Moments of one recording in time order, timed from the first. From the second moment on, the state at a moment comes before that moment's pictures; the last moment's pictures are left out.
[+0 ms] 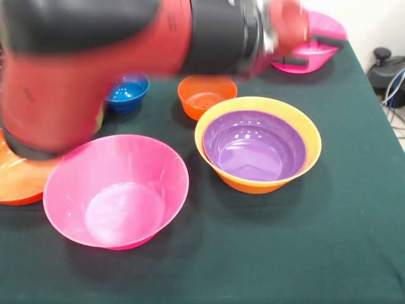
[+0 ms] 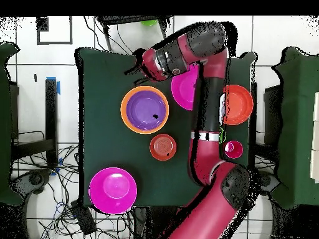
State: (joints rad) arm -0.81 0.22 1.83 0.77 -0.73 1.98 2.27
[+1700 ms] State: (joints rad) arm -0.74 -0.29 1.44 1.36 -0.91 1.06 2.64
